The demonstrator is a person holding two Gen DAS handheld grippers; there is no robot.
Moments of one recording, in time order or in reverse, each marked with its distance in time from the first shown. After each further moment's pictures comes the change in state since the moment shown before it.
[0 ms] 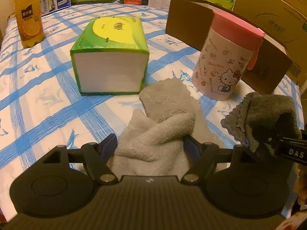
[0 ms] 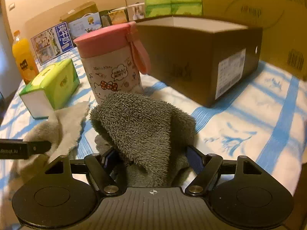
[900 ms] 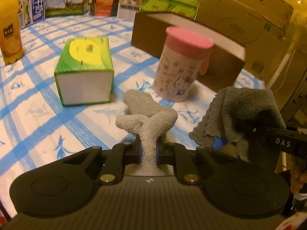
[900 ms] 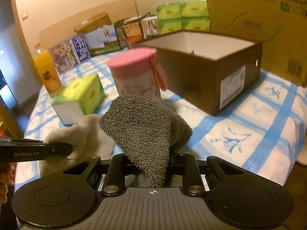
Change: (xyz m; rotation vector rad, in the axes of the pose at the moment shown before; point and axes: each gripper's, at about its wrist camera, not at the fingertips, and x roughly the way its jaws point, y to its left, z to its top) left arm -0.063 -0.012 0.000 0.083 -0.047 -0.178; right arm -0.074 0.017 0.005 -0.006 -0.054 0.090
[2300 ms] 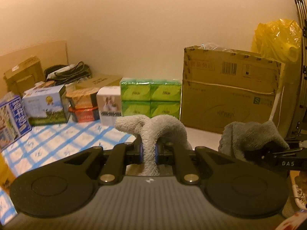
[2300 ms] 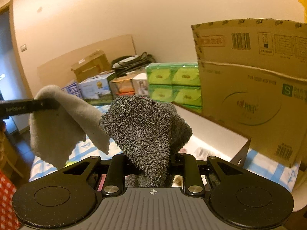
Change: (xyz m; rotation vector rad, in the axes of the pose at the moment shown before) left arm -0.033 -0.046 0.262 0.271 -0.349 -0.016; right arm -0.028 -0.047 0.198 -0.002 -0.169 -0.004
